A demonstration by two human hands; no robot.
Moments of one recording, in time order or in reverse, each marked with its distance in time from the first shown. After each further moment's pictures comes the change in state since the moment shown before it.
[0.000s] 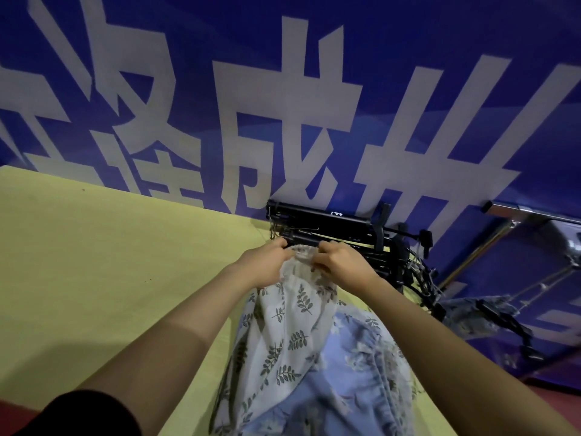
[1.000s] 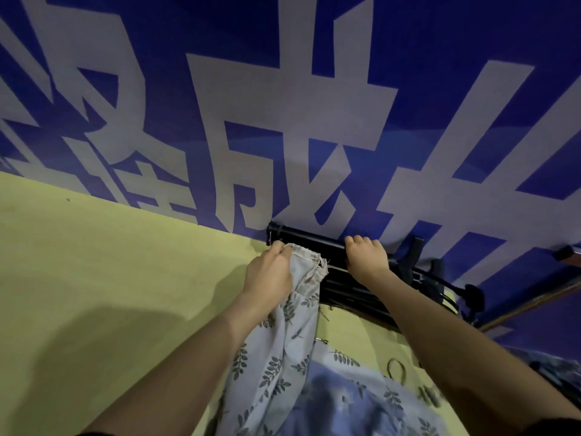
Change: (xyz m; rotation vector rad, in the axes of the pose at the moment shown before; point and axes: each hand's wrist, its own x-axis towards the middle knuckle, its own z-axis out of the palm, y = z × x) left_hand 0.115 -0.020 0.005 -0.094 0.361 -0.268; right_hand 0.101 0.123 0.054 -0.157 -0.297 0.461
